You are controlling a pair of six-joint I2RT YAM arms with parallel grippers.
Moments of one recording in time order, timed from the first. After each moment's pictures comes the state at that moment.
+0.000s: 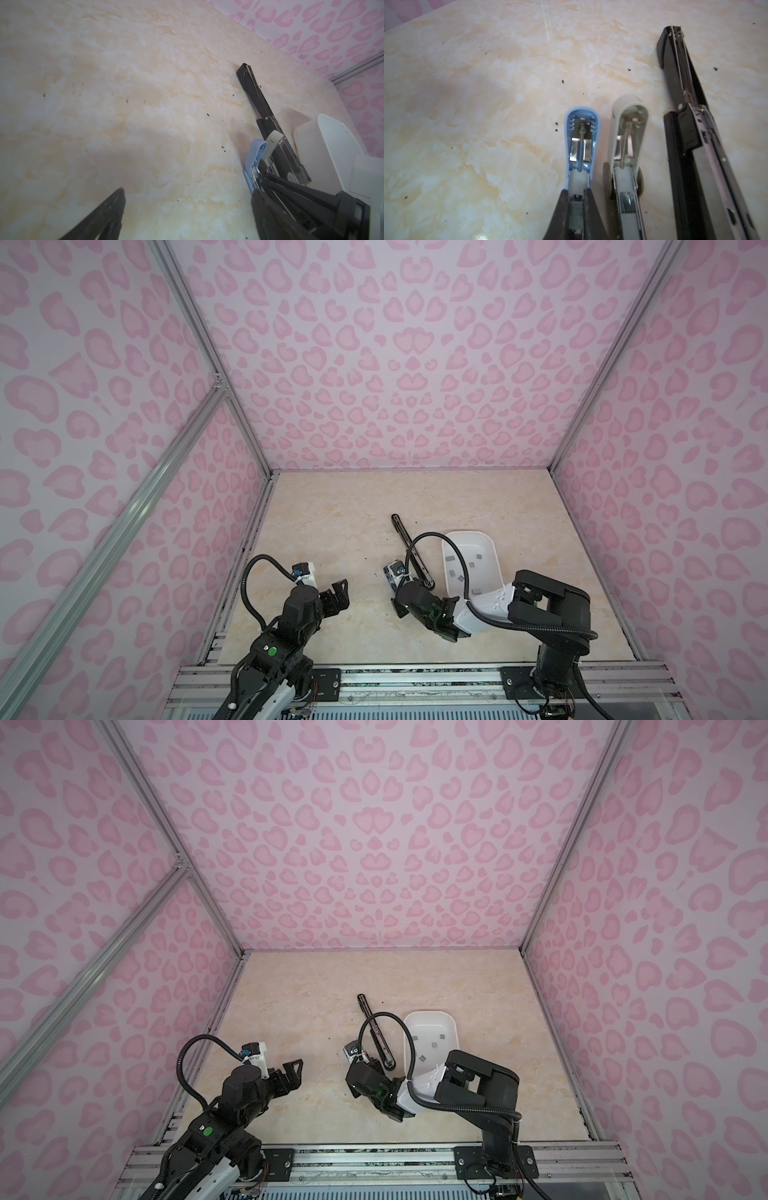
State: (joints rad) left arm -0.44 0.34 0.28 -0.53 -0.17 -0.64; right arm 1.16 1.83 0.74 0.45 0.44 0.36
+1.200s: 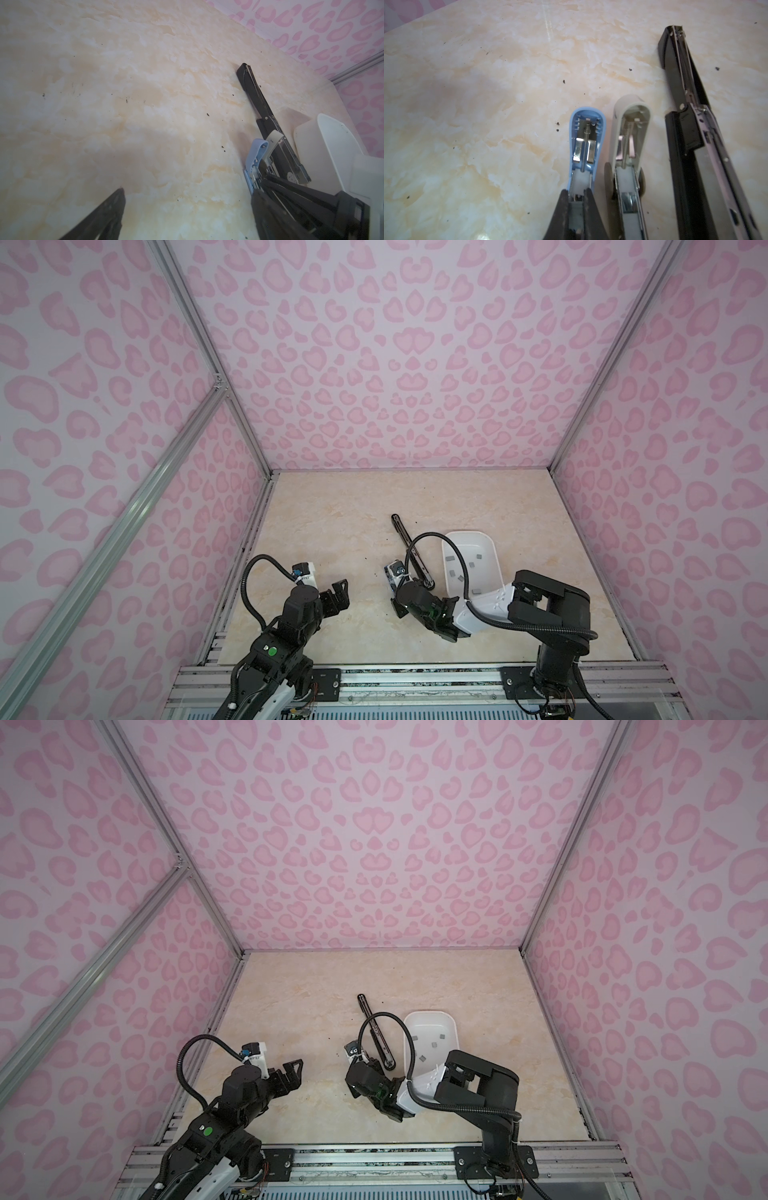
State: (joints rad) left arm -0.44 0.34 0.28 -0.53 -0.17 -0.64; right arm 1.16 1.83 0.74 0.45 0.44 0.36
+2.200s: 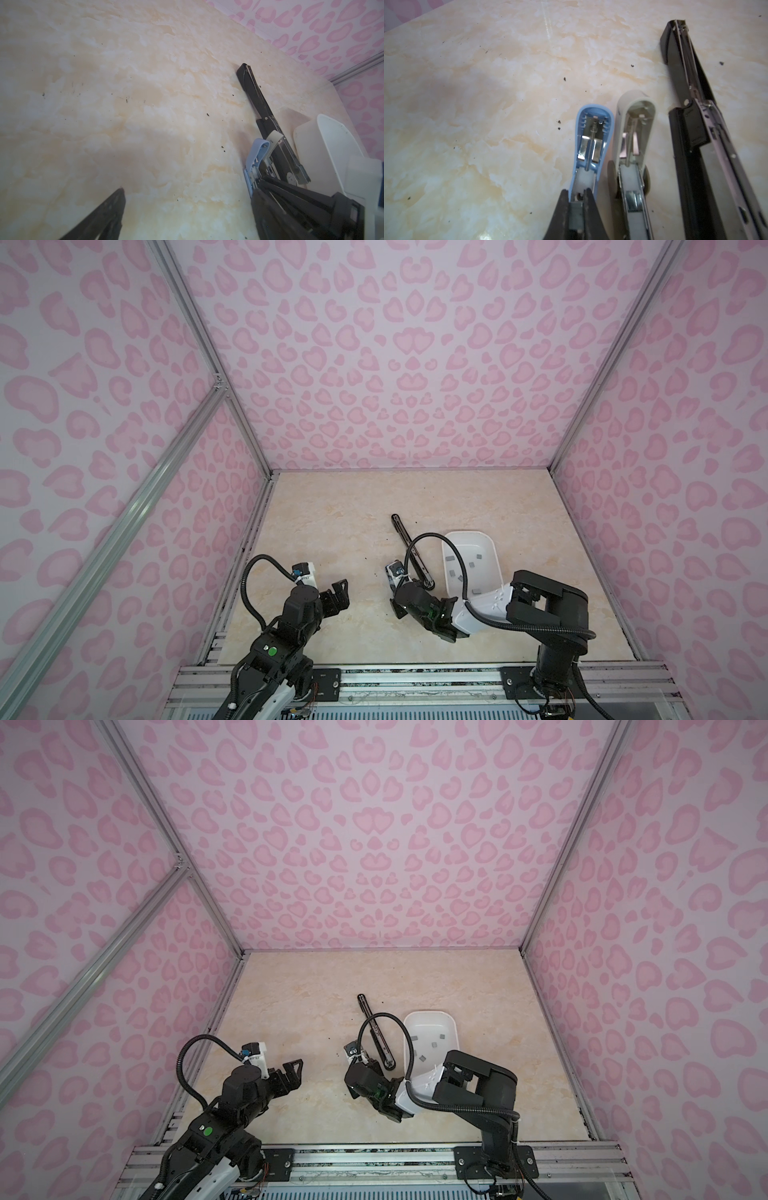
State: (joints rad) left arm -0.44 0.34 0.28 -0.53 -0.17 -0.64; right arm 1.16 1.84 0.75 0.43 0.45 0.39
